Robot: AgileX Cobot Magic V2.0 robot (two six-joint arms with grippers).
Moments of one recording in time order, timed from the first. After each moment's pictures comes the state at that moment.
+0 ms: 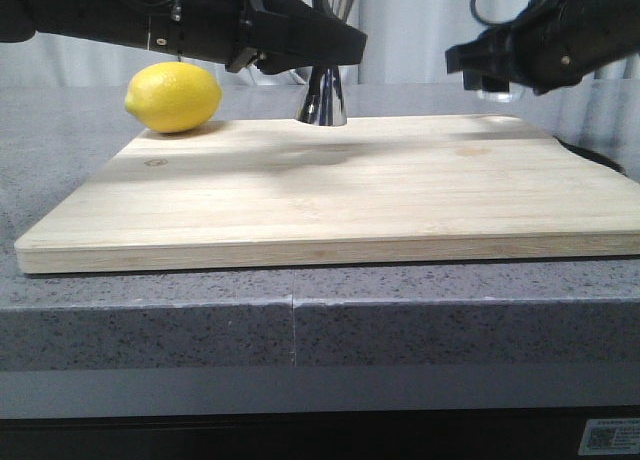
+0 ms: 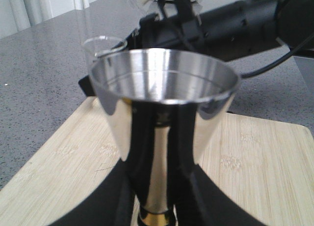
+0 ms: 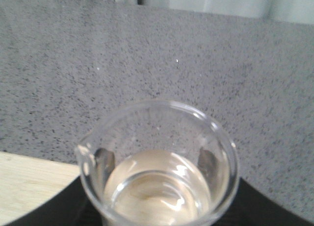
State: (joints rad) left arm -0.39 1.89 -1.26 -1.76 0.97 2.13; right arm 0.16 1.77 -1.07 0.01 -0.32 -0.08
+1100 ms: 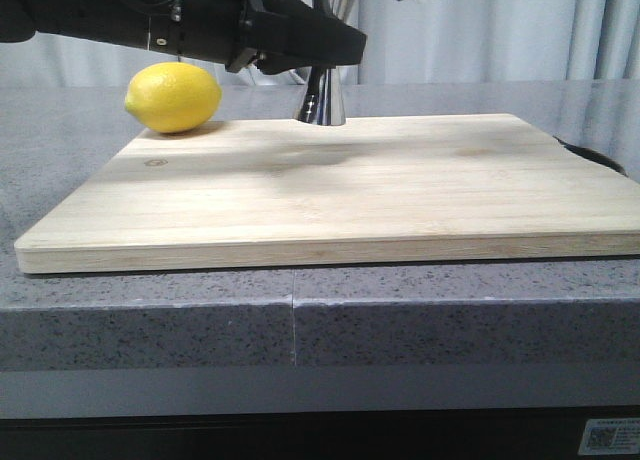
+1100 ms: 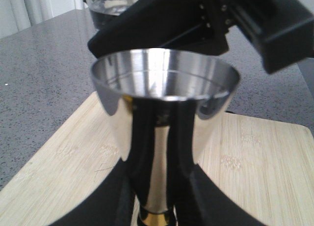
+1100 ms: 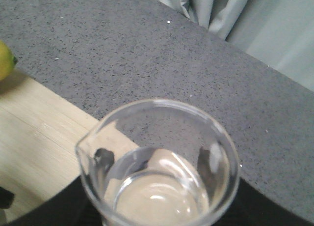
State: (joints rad) left arm -0.39 1.89 -1.26 -1.76 0.97 2.13; right arm 0.40 1.56 -1.28 -0.25 0.23 -0.08
